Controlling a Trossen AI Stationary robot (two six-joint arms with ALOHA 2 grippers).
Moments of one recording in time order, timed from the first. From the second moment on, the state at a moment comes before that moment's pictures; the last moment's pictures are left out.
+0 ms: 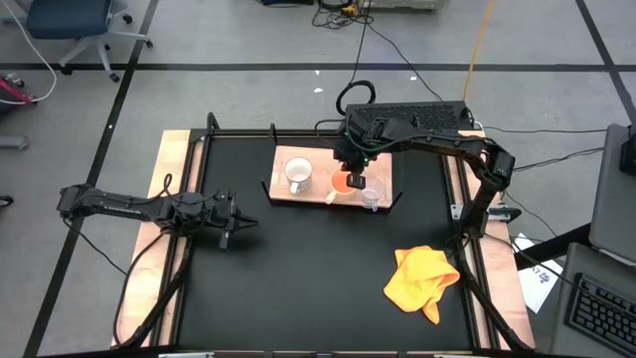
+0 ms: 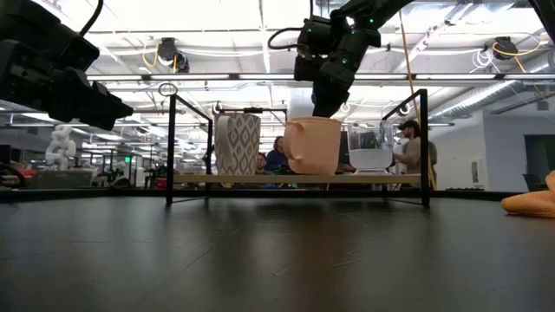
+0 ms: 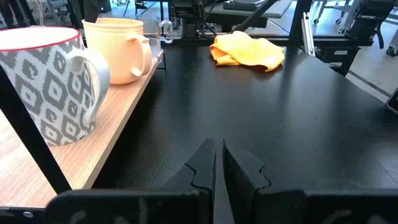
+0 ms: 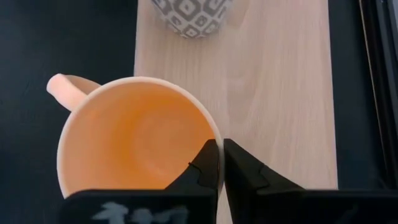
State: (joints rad) left arm -0.06 0.36 0.01 0.12 0.03 -0.02; right arm -0.43 1.76 1.45 -0.79 -0.19 -0.33
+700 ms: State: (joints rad) left arm -0.06 0.36 0.01 0.12 0.03 -0.01; right arm -0.43 1.76 1.45 -0.80 -0.19 -0.27
